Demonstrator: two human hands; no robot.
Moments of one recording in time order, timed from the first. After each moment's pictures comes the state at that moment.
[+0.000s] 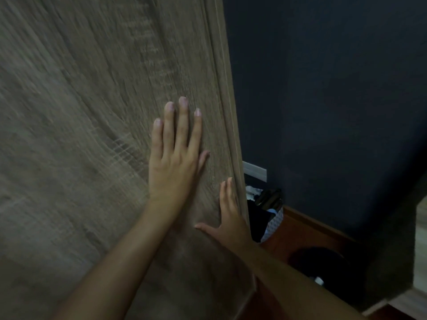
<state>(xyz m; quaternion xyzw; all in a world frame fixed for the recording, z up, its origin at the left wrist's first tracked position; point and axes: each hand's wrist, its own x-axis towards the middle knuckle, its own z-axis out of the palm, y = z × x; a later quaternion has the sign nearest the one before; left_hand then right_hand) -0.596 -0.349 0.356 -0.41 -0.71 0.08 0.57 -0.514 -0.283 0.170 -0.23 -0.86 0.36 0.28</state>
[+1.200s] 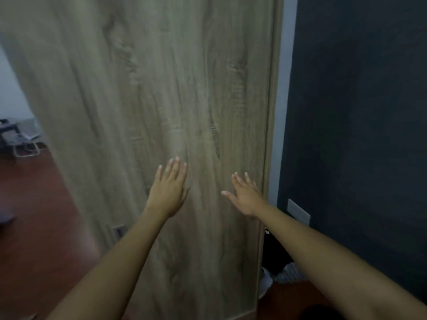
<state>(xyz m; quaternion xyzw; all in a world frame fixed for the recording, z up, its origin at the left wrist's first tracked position) -0.469 -0.550 0.339 -0.29 -0.92 0.06 0.26 -0.409 -0.310 0.294 -0.05 -0.98 0.17 0.07</state>
